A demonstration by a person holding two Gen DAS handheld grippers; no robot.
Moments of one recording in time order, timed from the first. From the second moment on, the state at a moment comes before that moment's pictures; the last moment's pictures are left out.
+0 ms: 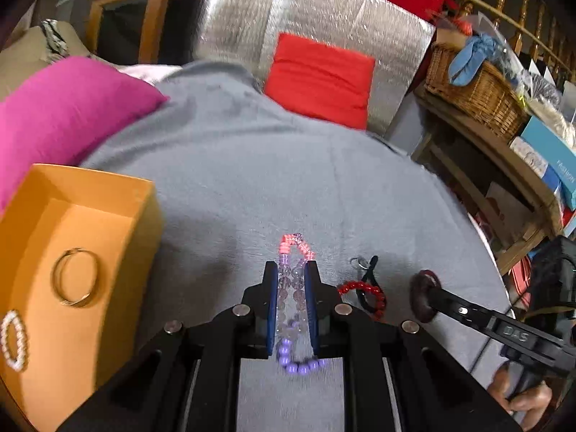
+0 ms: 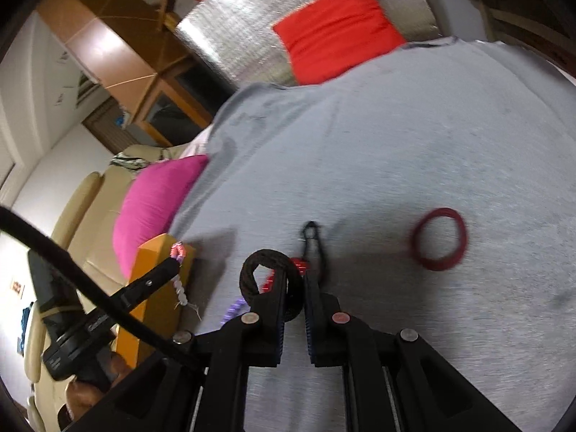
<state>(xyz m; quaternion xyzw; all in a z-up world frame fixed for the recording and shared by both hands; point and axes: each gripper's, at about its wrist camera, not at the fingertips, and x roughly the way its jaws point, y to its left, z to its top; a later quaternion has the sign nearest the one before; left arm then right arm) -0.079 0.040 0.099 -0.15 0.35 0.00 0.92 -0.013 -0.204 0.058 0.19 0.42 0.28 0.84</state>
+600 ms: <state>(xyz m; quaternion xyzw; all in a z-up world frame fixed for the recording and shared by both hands) -0.233 0.185 0.111 -0.21 0.35 0.16 0.90 -0.086 -0.007 0.116 0.09 0.40 0.42 0.81</state>
